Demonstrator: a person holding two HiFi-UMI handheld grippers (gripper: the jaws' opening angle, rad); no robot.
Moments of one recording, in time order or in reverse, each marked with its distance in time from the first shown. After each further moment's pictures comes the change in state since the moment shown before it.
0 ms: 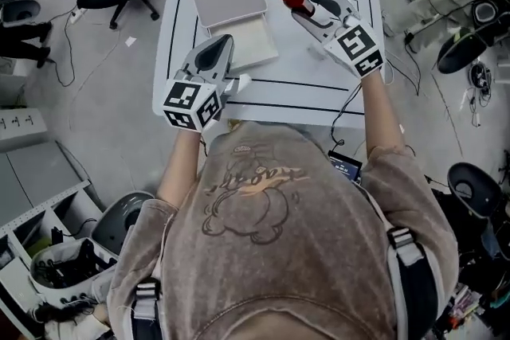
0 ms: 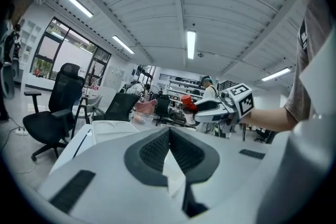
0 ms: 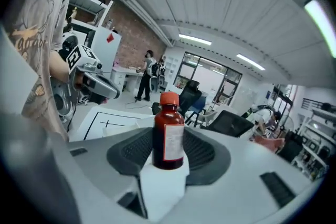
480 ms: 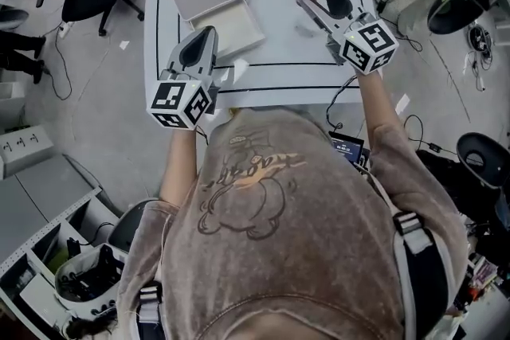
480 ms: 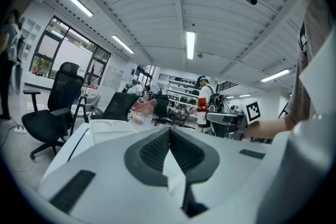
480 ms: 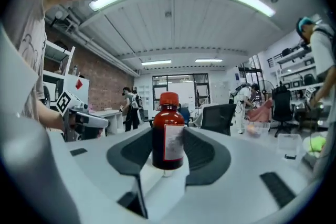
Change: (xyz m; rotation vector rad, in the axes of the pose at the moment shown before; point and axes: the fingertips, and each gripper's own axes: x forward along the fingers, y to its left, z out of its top) left arm 0.004 -0.007 0.005 -0.007 0.001 -0.016; right arm -0.063 -0.022 -0.033 0.479 -0.284 -0.183
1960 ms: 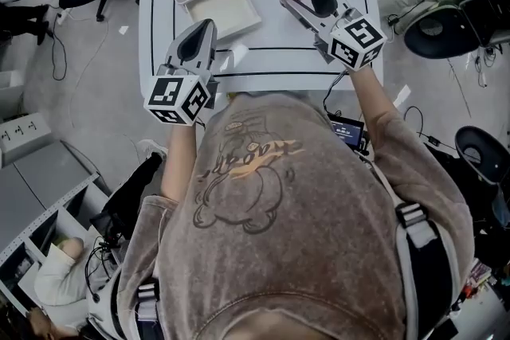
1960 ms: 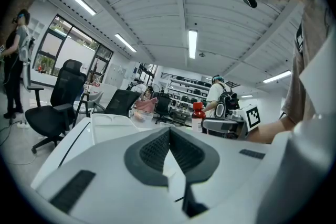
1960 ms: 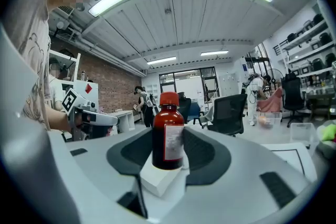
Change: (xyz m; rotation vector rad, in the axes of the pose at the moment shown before) left arm -0.014 -0.022 -0.018 -0.023 0.012 0.020; right arm -0.003 0.041 -0.033 0.065 0.019 0.109
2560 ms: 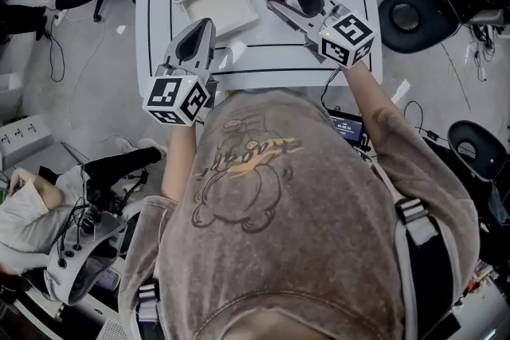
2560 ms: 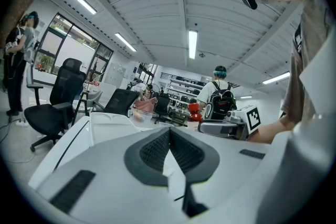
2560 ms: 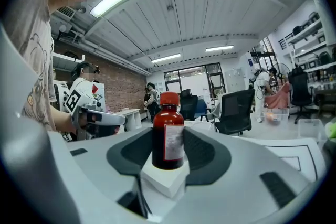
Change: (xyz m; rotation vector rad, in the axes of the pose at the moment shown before) left arm 0.003 -0.001 0.001 -0.010 0.001 -0.009; right arm 0.017 0.021 -0.004 0.014 0.025 0.069
